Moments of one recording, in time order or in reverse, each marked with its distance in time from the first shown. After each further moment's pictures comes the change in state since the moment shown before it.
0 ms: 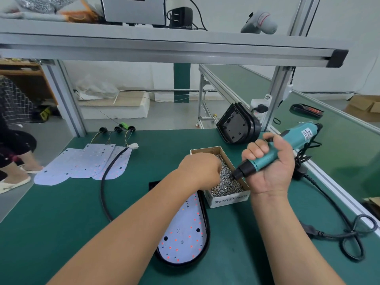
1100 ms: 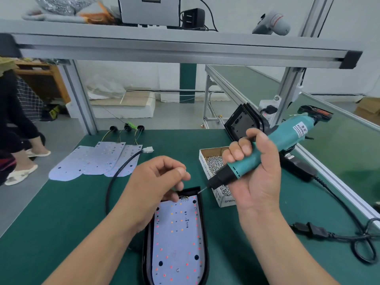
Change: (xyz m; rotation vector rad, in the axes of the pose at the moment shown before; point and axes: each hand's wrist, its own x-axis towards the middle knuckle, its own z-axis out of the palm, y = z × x) left_hand -0.135 -0.062 0.003 -1.461 0.424 -0.159; right_hand -0.053 0.041 0.050 -0.074 -0.209 0.034
